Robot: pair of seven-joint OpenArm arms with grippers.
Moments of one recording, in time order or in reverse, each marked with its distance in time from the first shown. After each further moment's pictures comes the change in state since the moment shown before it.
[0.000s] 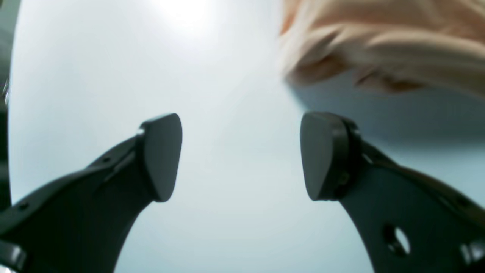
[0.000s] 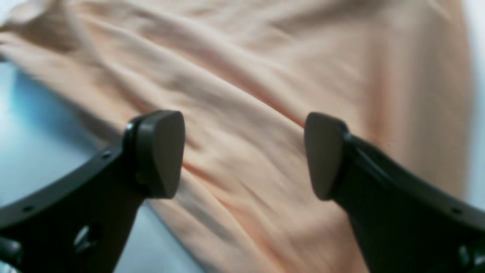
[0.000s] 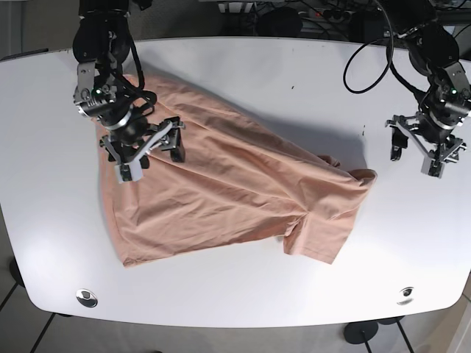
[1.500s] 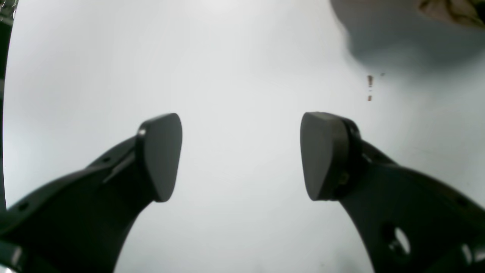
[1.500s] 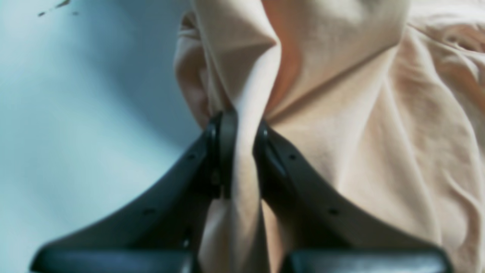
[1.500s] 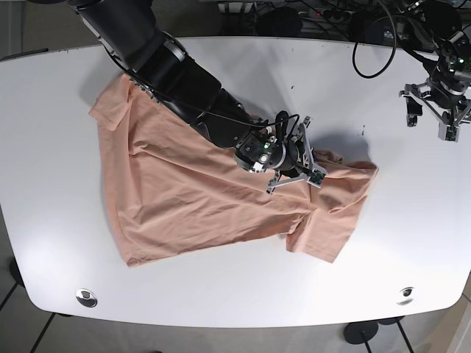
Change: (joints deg) left arm 7.8 2.7 -9.8 -0.2 0.1 -1.9 -0.3; right arm 35.1 -18.1 -51.5 -59.2 -15.1 8.2 25.9
